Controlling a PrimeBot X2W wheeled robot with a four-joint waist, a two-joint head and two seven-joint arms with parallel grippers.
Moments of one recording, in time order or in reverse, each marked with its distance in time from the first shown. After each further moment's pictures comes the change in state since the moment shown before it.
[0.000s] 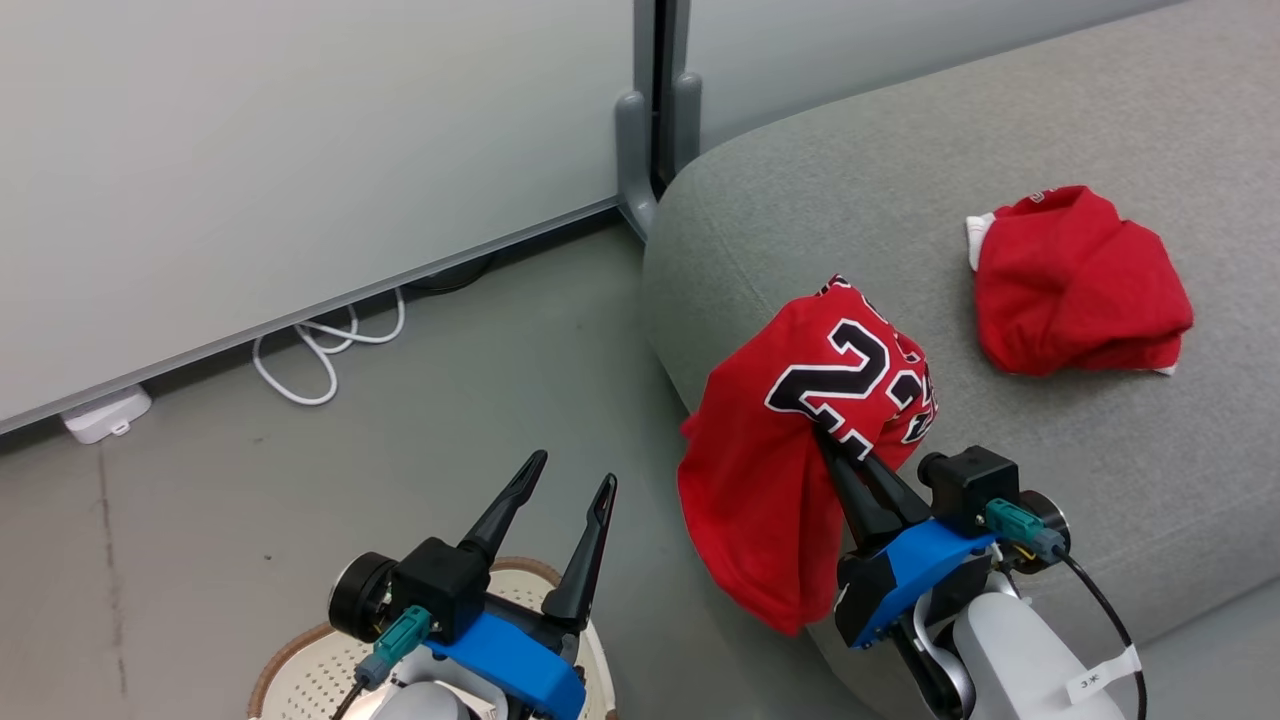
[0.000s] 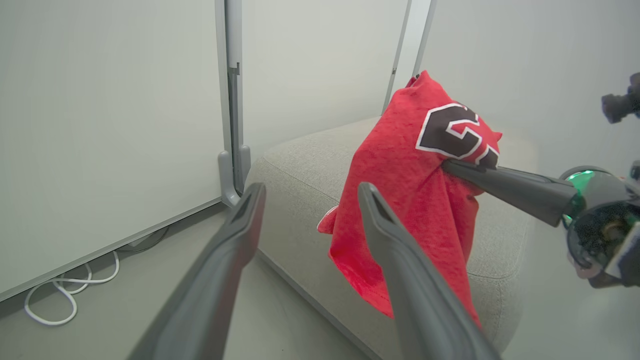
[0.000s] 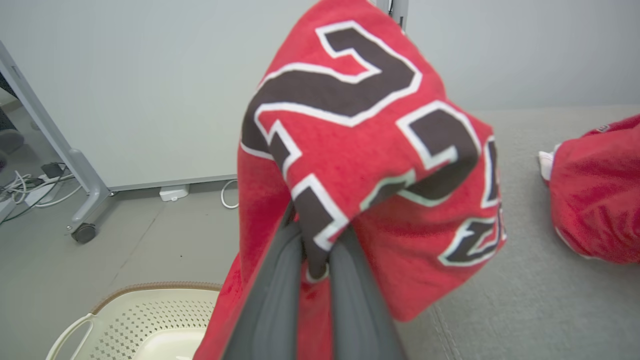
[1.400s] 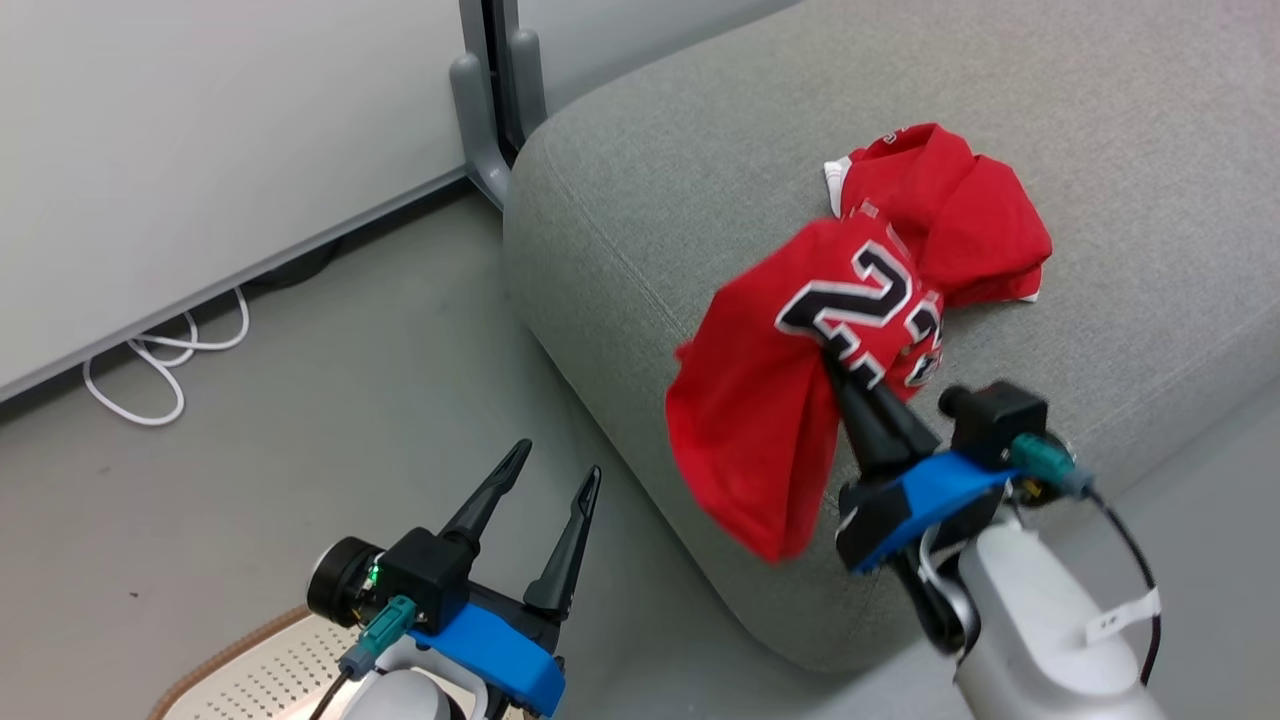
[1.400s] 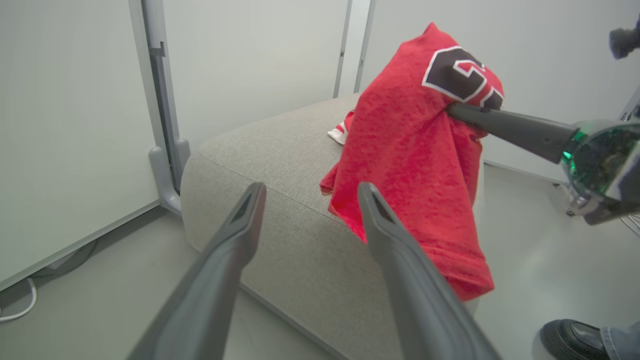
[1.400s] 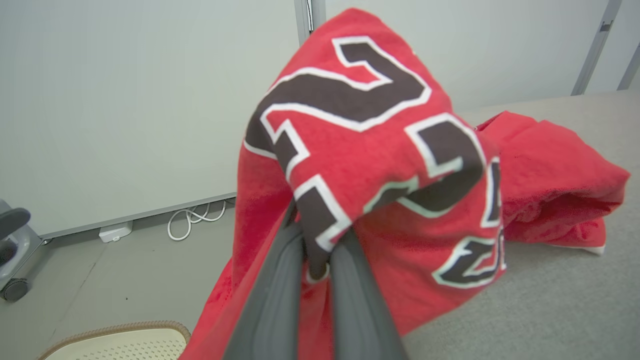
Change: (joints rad) left arm -0.020 0.042 -0.012 -0.003 0.004 0.000 0.000; right arm -0.078 0.000 -0.002 0.012 0.062 0.000 -0.030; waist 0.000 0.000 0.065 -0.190
